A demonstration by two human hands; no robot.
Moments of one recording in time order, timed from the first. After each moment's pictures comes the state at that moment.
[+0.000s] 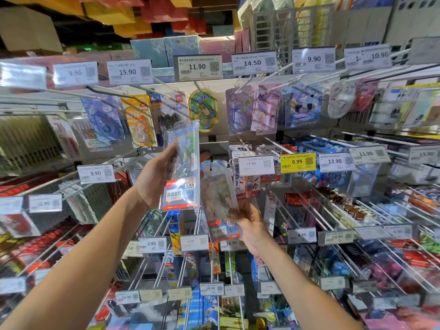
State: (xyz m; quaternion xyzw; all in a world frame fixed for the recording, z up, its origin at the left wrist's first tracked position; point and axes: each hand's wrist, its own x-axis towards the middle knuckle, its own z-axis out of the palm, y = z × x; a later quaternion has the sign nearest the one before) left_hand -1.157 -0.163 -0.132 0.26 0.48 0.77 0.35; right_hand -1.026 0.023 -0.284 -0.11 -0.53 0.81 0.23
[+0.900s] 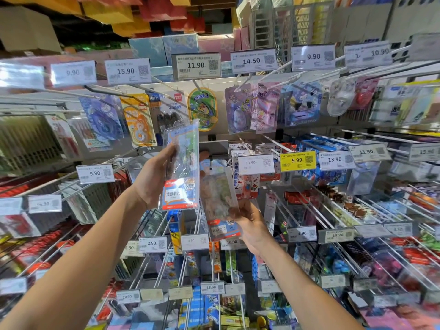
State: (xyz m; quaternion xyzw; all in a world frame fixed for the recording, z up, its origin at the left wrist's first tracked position) left_hand -1.151 -0.165 -0.128 0.26 0.52 0.76 0.29; right_hand -1.021 0.019 -0.279 -0.10 -0.54 0.80 0.23
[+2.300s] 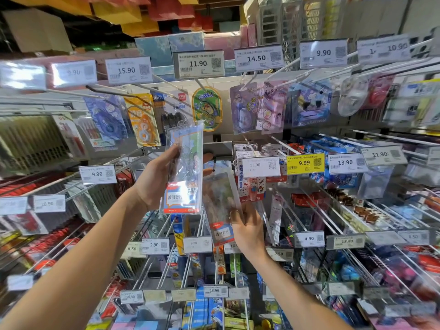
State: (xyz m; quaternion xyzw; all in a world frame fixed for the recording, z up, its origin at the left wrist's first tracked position) left_hand -1.145 -0.160 -0.121 0.25 0.55 0.76 0.25; right_hand -1.033 0.006 -0.289 -0.18 -0.71 0.56 0.38
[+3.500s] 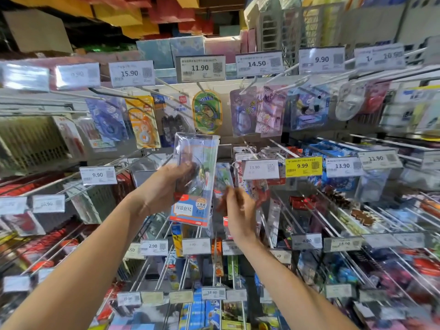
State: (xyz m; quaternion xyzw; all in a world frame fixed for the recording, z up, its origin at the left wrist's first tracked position) left_hand -1.141 -0.167 -0.130 0.35 0.59 0.66 0.30; right_hand -1.041 -0.014 -0.236 -0.08 -0.63 0.64 0.42
